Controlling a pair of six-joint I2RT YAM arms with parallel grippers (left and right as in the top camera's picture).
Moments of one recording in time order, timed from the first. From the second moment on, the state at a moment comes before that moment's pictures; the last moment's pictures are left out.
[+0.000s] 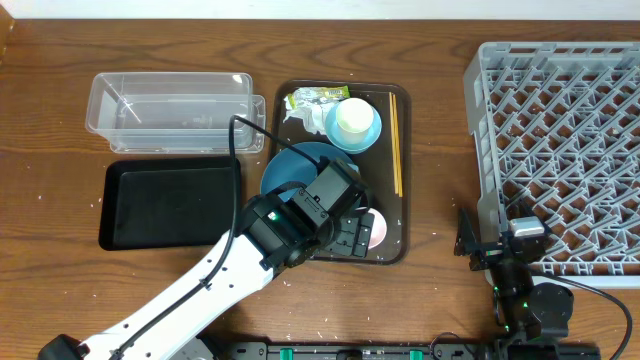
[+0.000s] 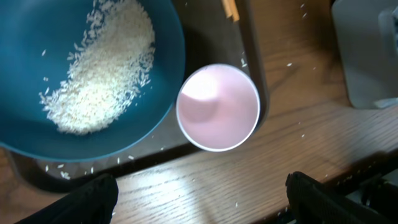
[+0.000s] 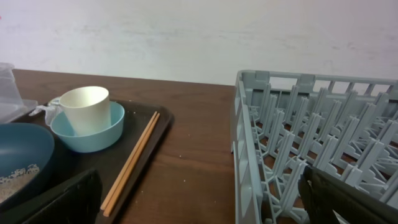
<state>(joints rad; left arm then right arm) -0.83 1.34 1.15 -0.92 0.04 -0.57 0.00 0.02 0.01 -0.06 -0.14 -0.01</state>
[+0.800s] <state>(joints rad) -0.49 1.34 1.15 -1.17 -0.11 -0.63 0.00 0.02 0.01 -0.06 -0.14 -0.01</state>
